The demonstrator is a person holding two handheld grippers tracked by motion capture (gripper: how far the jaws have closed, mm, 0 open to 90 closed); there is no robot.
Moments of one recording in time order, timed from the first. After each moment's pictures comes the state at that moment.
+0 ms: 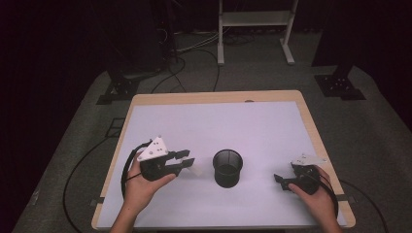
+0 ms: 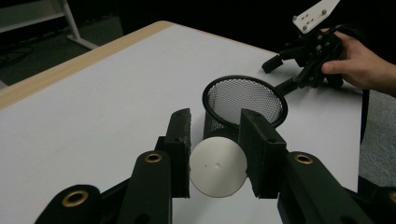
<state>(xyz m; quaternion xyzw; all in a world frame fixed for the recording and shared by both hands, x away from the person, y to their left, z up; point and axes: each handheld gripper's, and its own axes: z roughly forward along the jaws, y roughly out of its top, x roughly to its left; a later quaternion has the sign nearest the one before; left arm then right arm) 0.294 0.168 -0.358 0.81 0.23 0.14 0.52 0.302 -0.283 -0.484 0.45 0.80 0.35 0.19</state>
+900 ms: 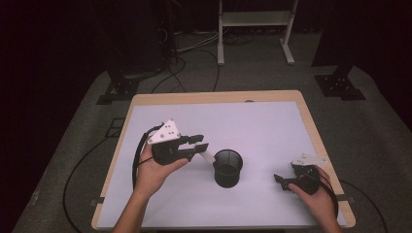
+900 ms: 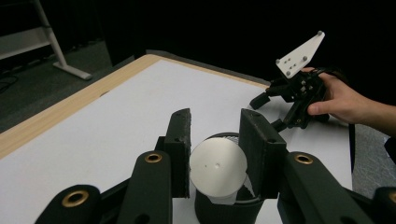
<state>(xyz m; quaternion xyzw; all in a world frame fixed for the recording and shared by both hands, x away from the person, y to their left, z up) 0.315 0.135 -0.326 0.80 0.19 0.13 0.55 0.302 -0.283 -0.484 0.45 0.80 0.35 0.19</state>
